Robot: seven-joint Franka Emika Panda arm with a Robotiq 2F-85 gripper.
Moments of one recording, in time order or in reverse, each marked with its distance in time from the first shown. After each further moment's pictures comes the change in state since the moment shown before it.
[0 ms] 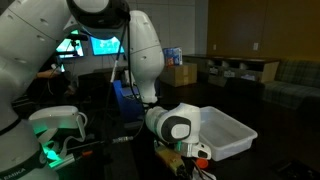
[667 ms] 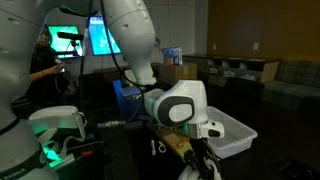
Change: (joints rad) arm -0.062 -0.238 -0.021 -0.119 0.001 0.146 -0.026
